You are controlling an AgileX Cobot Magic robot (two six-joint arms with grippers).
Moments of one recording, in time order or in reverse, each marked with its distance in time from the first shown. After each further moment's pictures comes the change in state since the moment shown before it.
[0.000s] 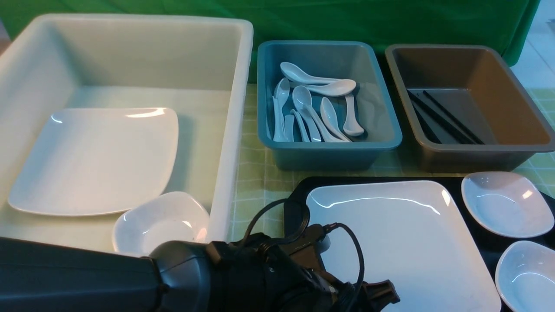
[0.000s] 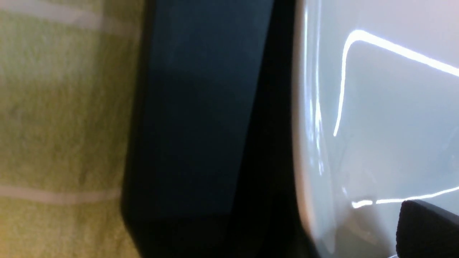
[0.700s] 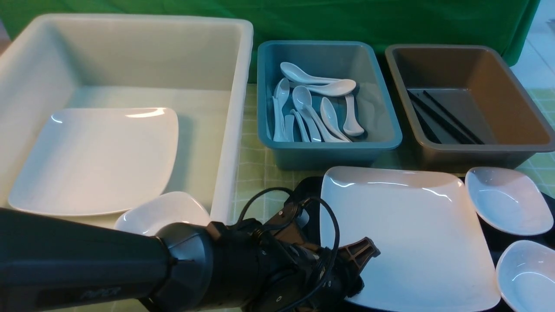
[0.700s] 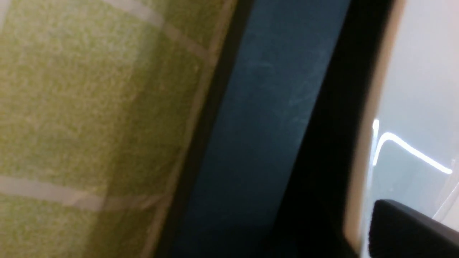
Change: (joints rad) right arm 0.000 0.000 0.000 0.000 0.000 0.000; left arm 0.087 0.051 -0.001 0.095 -0.162 -0.196
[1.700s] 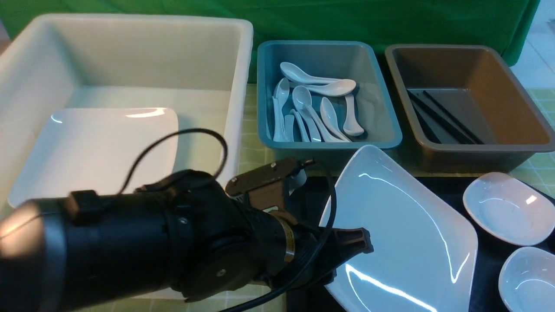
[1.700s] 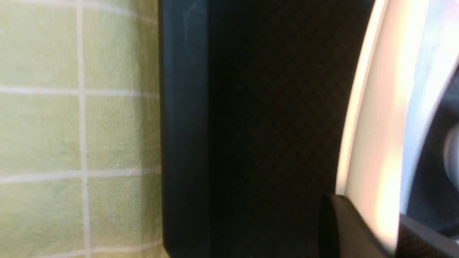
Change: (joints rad) right arm 0.000 0.000 0.000 0.000 0.000 0.000; left arm 0.005 -0.329 0.000 0.085 0.320 0.328
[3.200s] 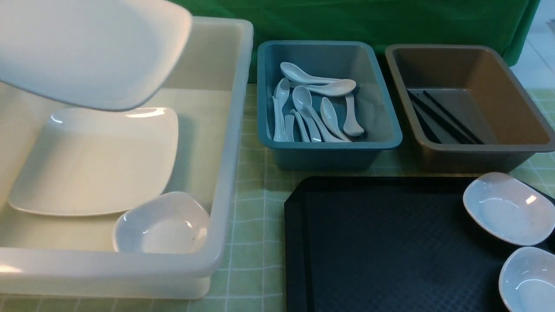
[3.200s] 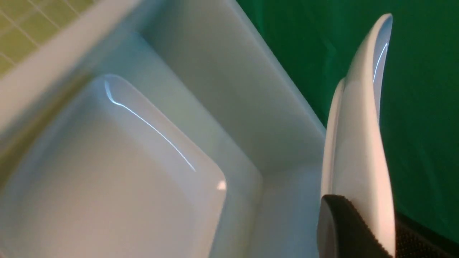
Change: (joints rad) right arm 0.000 0.000 0.000 0.000 0.000 0.000; left arm 1.549 -0.271 -0.188 -0.971 0.382 1.184
